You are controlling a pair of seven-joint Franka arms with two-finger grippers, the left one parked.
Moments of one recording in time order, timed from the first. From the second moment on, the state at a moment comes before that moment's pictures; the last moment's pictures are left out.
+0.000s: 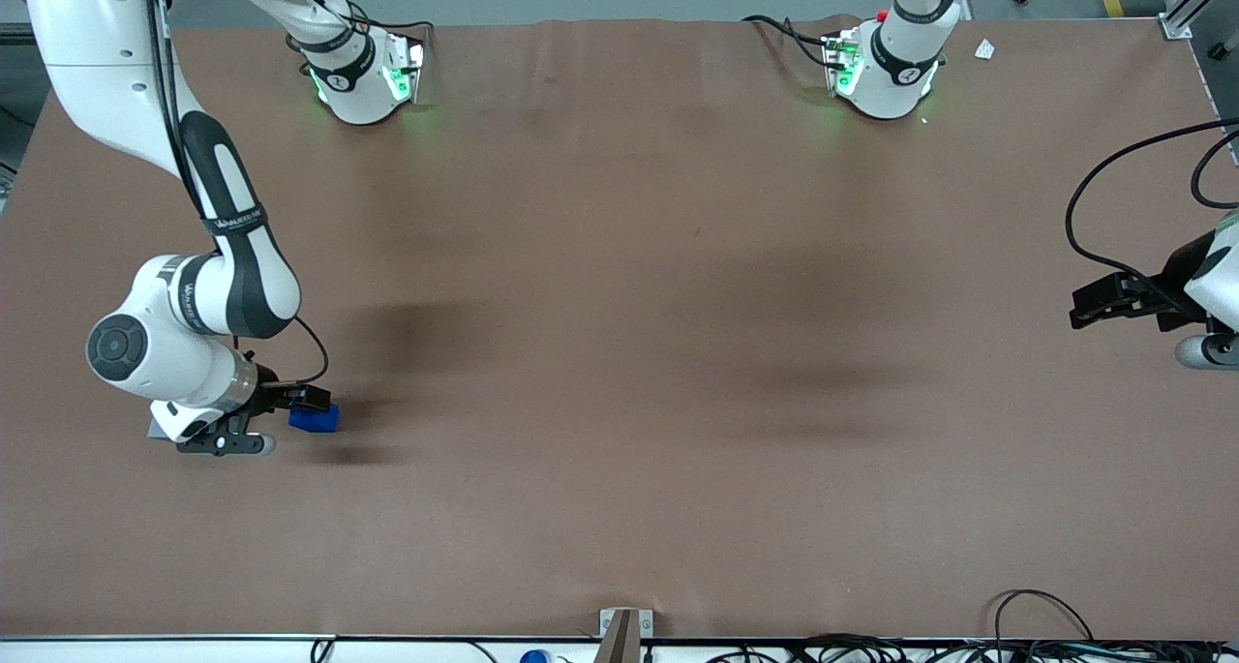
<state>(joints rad) 0.03 0.59 -0.04 -1.75 0.10 2.32 -0.04</state>
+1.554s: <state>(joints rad) 0.04 0.59 -0.05 -1.74 0.10 2.32 -0.02</state>
